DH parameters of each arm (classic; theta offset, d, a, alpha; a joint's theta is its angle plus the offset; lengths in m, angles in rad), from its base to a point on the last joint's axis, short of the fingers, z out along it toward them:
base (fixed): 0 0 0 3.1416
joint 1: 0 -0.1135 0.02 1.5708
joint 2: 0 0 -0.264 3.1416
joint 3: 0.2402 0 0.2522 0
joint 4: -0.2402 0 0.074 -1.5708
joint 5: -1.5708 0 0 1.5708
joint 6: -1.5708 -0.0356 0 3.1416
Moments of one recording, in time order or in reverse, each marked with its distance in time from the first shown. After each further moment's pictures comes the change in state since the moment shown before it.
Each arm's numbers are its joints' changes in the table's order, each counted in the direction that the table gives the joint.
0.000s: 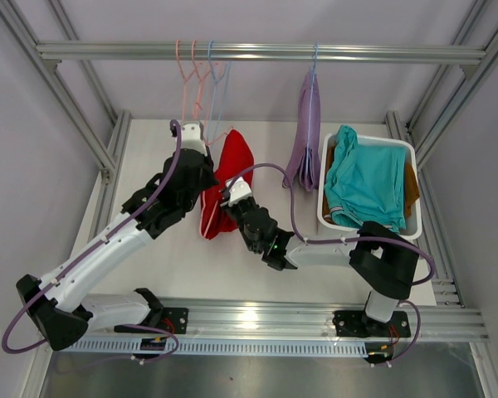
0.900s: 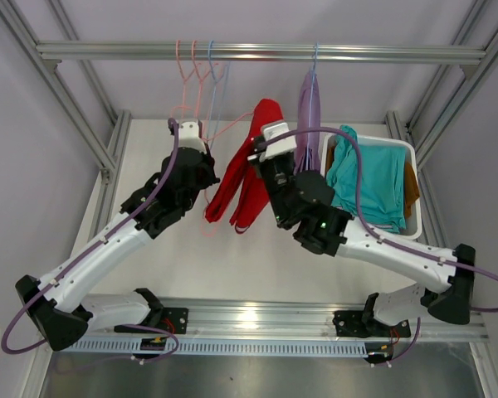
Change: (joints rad) left arm 0.000 0.000 0.010 0.020 -0.007 0.009; right arm -0.021 -0.365 0.347 -0.438 -0.095 0.186
